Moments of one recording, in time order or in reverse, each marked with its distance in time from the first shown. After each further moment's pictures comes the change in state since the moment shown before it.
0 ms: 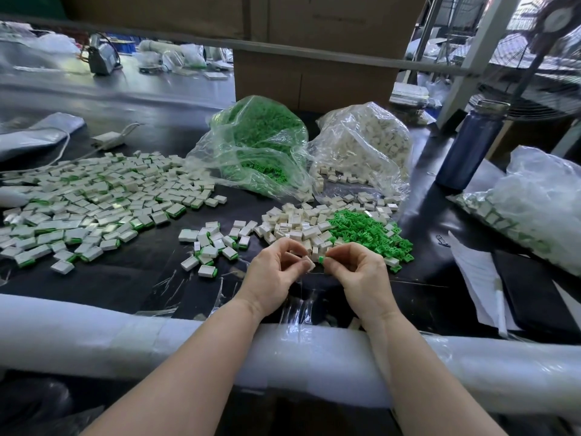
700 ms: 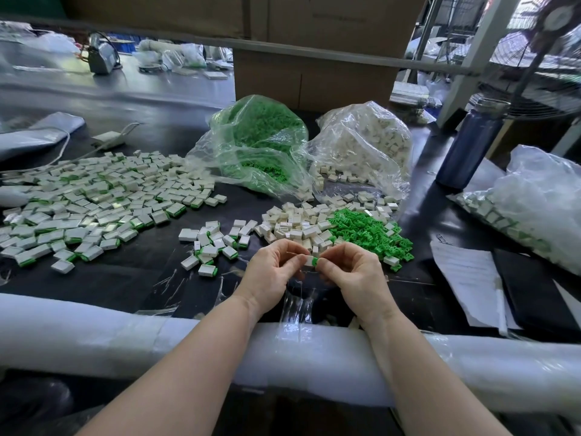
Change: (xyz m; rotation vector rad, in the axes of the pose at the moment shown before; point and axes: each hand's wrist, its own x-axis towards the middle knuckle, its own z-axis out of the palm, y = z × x) left_hand 0.000 0.001 -0.002 -0.163 -0.037 -0.020; right_hand -0.002 0.000 0.001 0.051 -0.079 0.061
